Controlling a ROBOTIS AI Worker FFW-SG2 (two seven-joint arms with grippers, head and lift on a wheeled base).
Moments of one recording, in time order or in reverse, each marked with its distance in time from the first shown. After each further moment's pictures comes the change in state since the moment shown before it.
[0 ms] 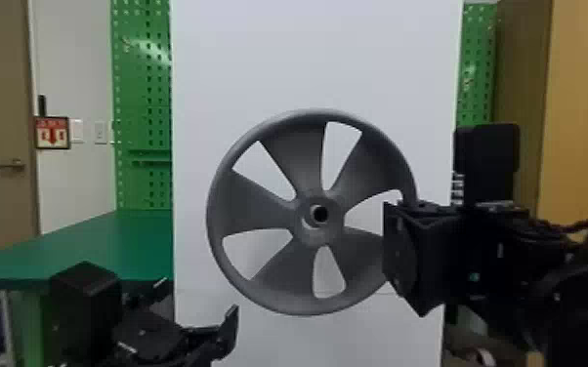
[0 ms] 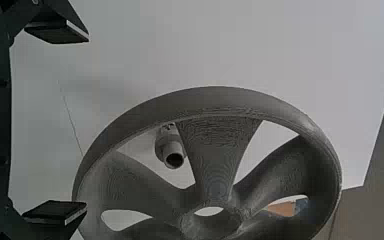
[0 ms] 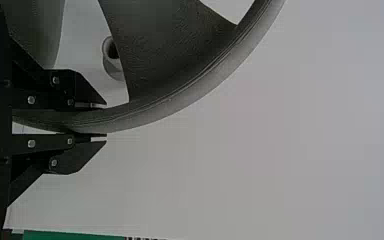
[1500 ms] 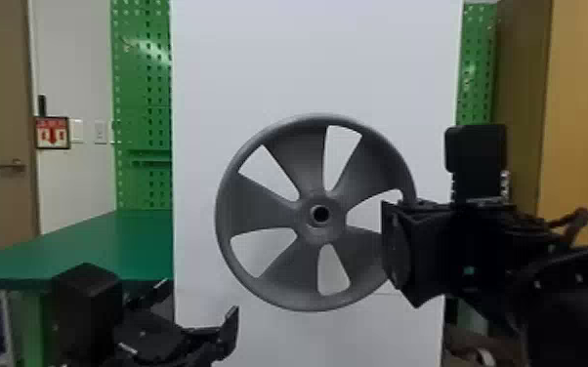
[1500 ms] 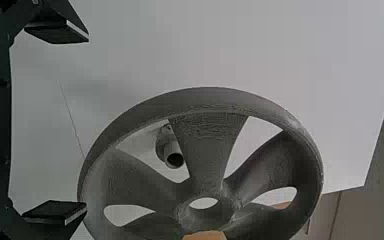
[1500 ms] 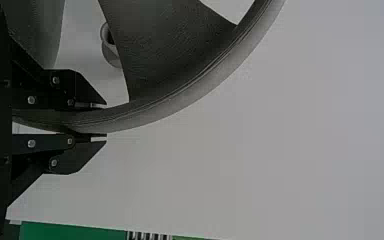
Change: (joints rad) left arm 0.001 0.000 -0.001 0.003 0.002 -0.002 0.000; right arm -0.033 -0.004 0.007 0.069 0.028 -0.021 0.000
